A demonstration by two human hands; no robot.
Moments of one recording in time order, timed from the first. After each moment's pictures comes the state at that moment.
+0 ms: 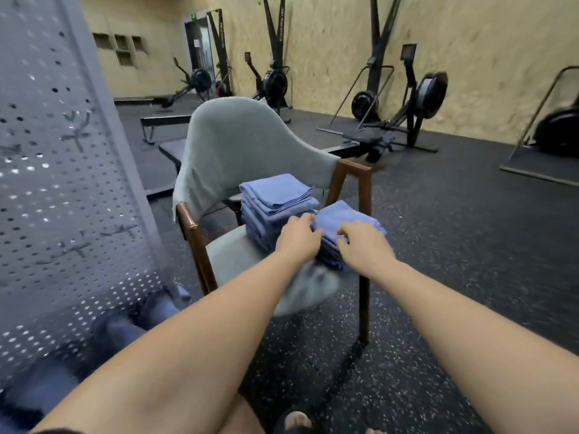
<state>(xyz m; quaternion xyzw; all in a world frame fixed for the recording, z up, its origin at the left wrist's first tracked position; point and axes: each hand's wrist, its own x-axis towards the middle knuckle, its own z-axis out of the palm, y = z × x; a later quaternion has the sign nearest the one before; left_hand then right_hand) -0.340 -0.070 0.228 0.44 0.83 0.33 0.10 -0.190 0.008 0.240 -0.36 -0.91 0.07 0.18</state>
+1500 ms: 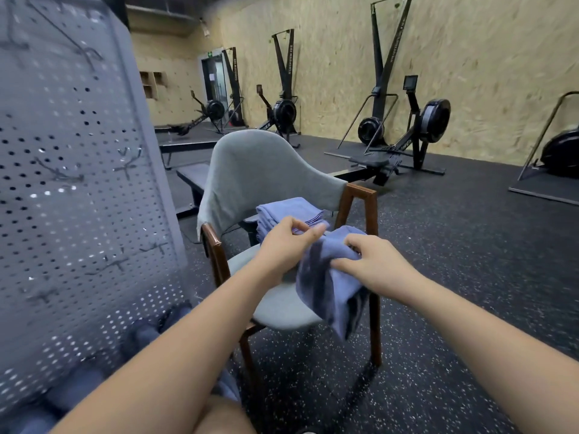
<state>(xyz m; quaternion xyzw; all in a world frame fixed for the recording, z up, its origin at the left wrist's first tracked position) -0.318 -0.172 0.305 0.36 0.72 0.55 0.21 -0.139 -0.071 0.308 -0.28 -0.90 0.23 0.24</state>
